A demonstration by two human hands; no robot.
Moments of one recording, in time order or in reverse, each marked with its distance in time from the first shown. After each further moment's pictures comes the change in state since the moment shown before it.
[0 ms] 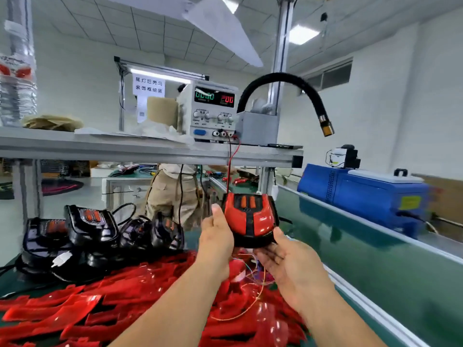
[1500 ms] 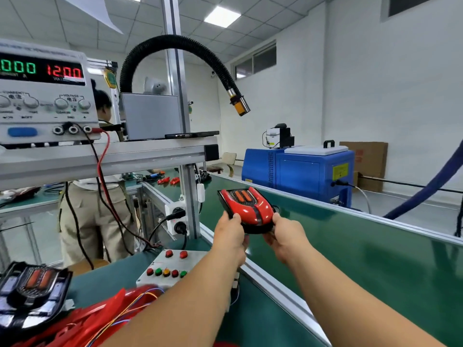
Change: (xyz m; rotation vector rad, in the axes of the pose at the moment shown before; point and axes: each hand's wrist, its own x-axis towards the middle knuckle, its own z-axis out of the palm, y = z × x) left_hand 0.082 -0.064 0.252 -0.185 -0.285 -0.241; right_hand 0.215 -0.065 -0.177 0.036 0.500 -0.025
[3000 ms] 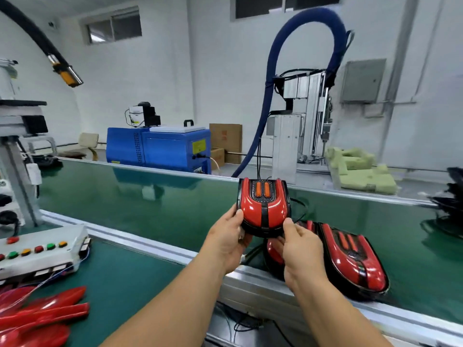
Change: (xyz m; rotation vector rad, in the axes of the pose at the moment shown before) left_hand -0.254 -0.127 0.119 -0.040 -0.809 -0.359; right_hand -0.244 -0.039 -0.299 -0.150 0.634 -0.502
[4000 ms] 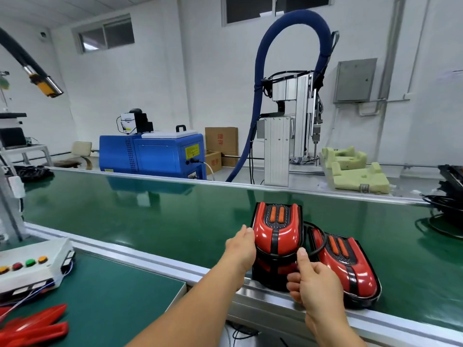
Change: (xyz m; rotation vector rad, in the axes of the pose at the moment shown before) left_hand 0.015 -0.036 0.034 0.711 0.093 -0.091; right_hand 0.003 0.025 -0.070 -0.217 0.052 0.071
